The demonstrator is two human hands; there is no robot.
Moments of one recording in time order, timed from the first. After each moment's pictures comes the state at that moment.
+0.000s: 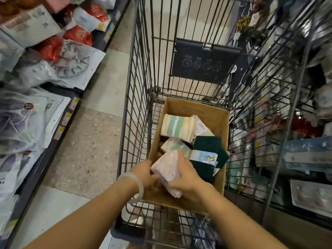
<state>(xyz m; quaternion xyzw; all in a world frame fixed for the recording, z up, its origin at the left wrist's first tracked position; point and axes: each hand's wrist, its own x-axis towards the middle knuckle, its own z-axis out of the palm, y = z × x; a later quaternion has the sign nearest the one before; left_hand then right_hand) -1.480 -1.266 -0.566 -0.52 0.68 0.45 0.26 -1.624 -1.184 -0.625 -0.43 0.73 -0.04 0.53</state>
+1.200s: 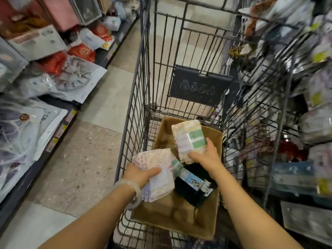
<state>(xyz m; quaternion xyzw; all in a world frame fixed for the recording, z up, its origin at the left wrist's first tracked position) -1.491 -1.291 -0.561 -0.65 0.36 0.67 -0.05 -1.720 -1.239 -0.581 -0.23 0.81 -0.28 0.46</state>
